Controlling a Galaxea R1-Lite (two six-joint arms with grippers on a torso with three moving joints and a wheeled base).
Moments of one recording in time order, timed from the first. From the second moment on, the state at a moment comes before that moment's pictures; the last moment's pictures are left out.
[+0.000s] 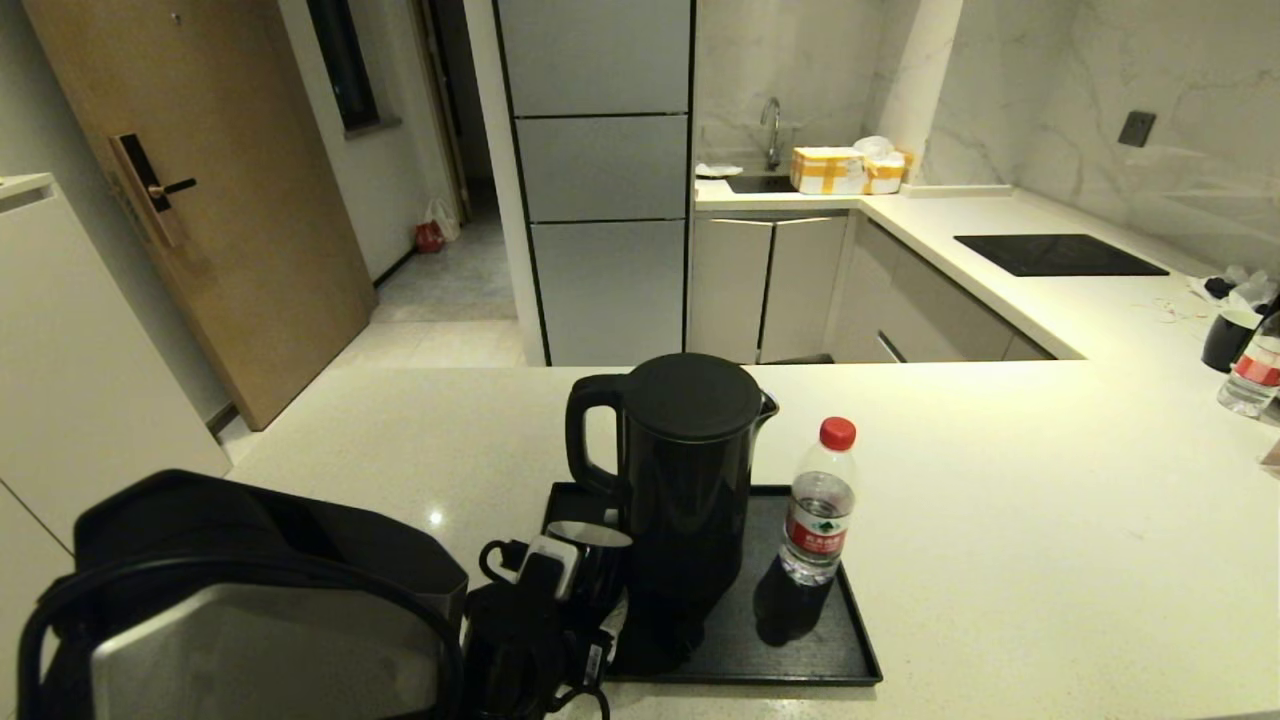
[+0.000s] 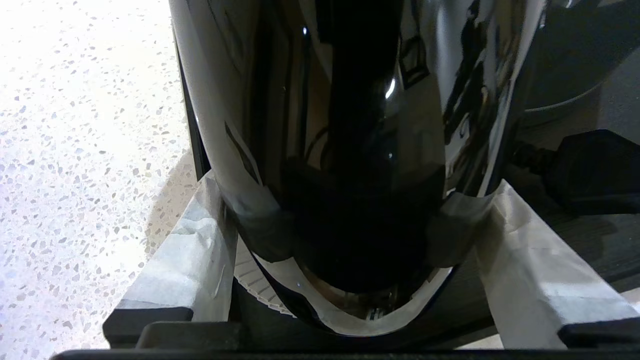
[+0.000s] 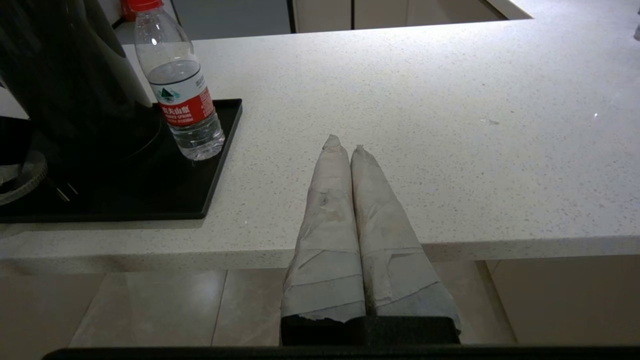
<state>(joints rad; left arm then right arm) -0.74 2.32 -0.35 -1.52 0.39 -0.10 0.00 0.00 -0.02 0.04 -0.01 0.01</state>
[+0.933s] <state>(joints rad) -0.75 2.29 -0.34 -1.52 0.42 -0.10 0.00 0.00 -0.02 0.04 -0.01 0.01</state>
